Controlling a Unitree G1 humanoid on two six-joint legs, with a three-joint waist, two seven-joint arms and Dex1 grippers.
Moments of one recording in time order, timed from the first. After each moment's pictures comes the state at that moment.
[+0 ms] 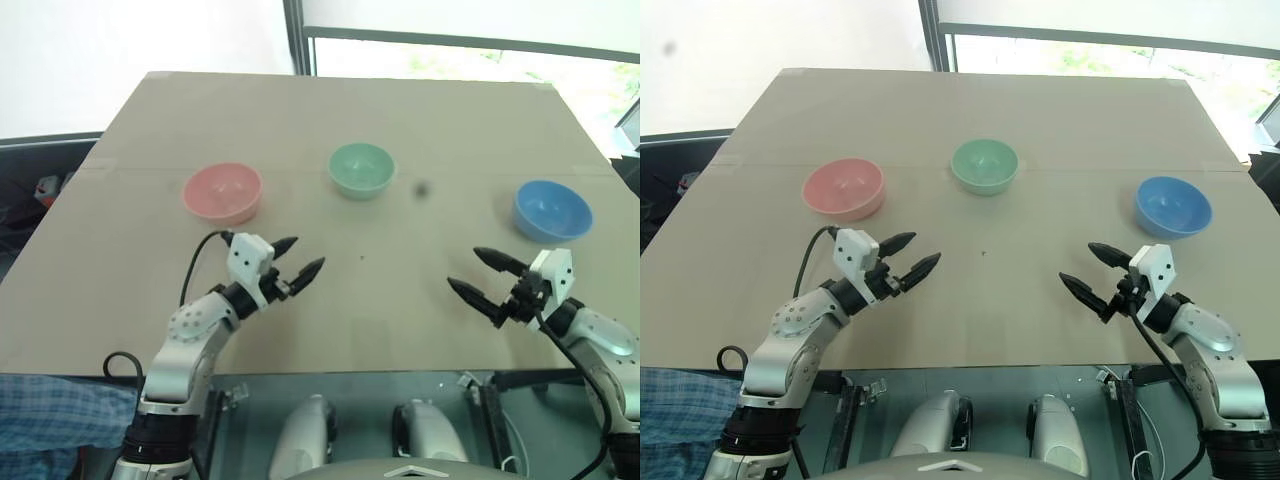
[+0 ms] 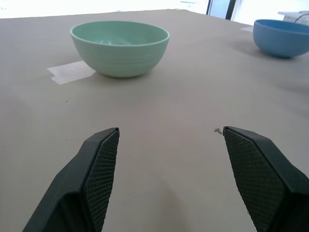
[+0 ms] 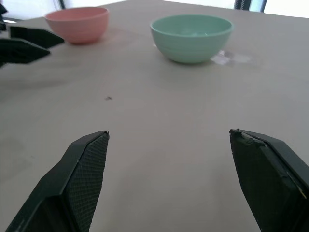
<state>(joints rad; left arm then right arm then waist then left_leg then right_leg) -0.07 0.43 0.02 -0.21 -0.31 0.24 -0.62 0.05 -0.55 -0.15 -0.30 0.52 0.20 0.85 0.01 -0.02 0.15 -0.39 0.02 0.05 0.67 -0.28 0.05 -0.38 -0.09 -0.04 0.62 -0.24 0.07</state>
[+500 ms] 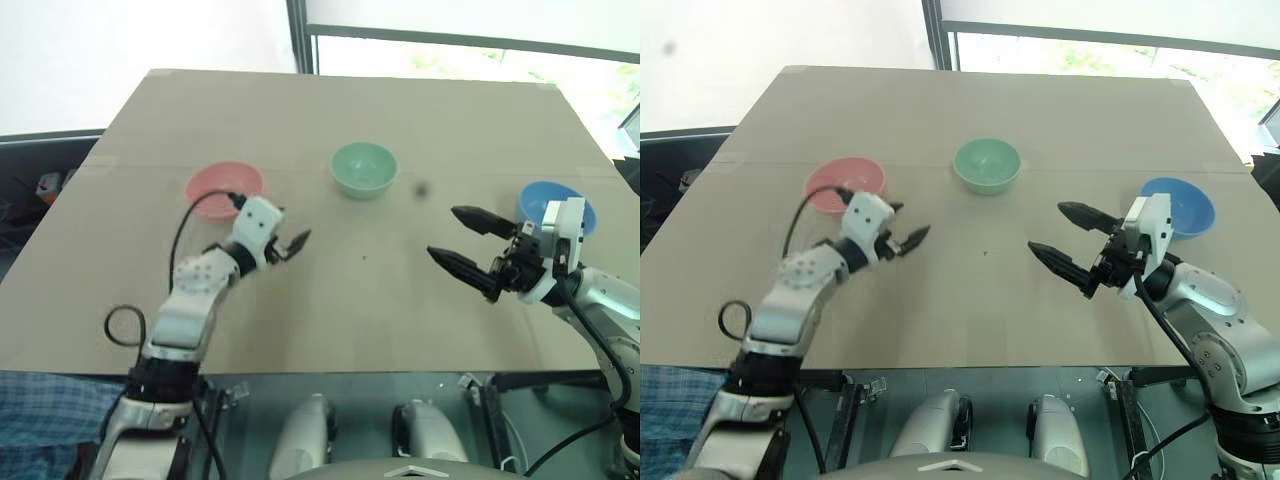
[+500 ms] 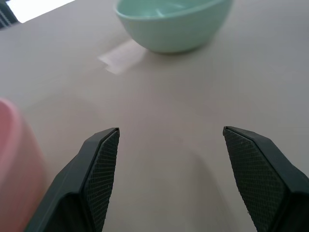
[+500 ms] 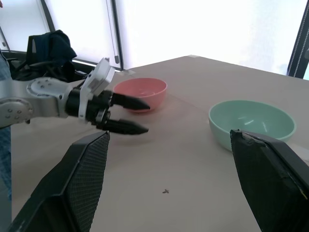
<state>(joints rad) -0.39 0.53 -0.02 -0.08 -0.08 0.37 -0.52 -0.10 -0.61 -0.16 -0.53 0.74 0.46 0.75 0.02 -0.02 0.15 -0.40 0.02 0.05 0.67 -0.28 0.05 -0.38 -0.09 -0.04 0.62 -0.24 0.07</state>
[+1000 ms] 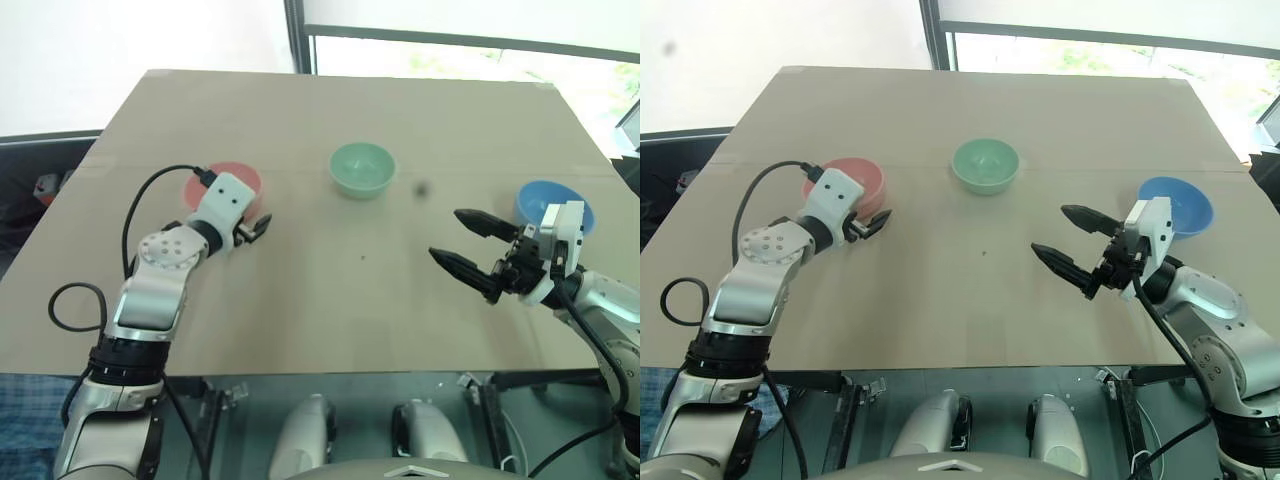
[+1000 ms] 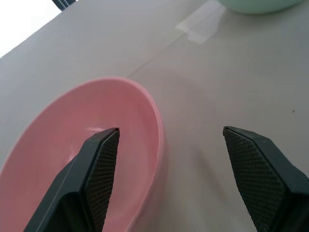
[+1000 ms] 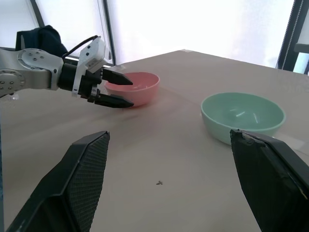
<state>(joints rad) -0.39 0.68 0.00 -0.09 0.00 0.53 -0.52 -0.09 -0.60 -0.17 -0.52 0.71 0.45 0.74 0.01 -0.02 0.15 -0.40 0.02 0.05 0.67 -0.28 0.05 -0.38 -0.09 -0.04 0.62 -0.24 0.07</state>
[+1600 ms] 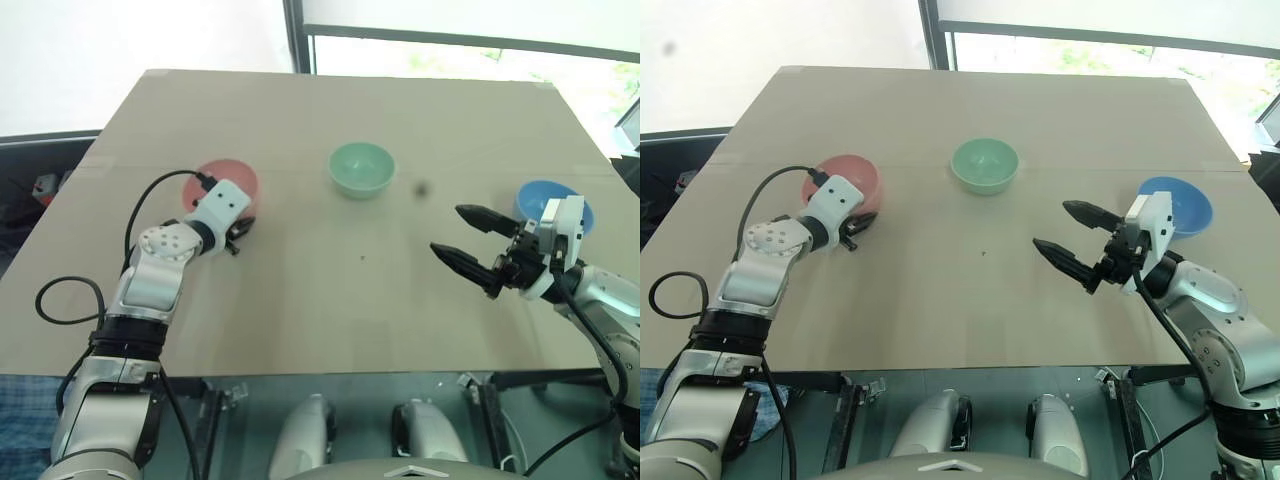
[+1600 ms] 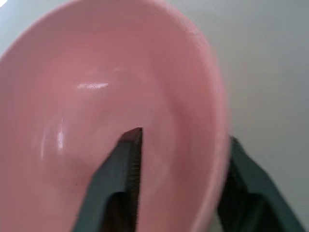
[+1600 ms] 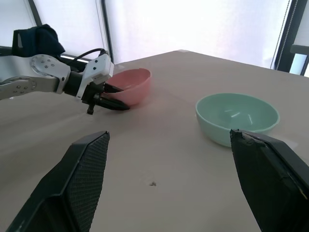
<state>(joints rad) -0.51 0.70 -0.06 0.26 0.07 0.33 -0.60 -0.11 -0.61 -0.17 -0.50 0.71 0.45 0.75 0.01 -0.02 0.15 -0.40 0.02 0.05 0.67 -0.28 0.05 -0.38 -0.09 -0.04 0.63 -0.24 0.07</state>
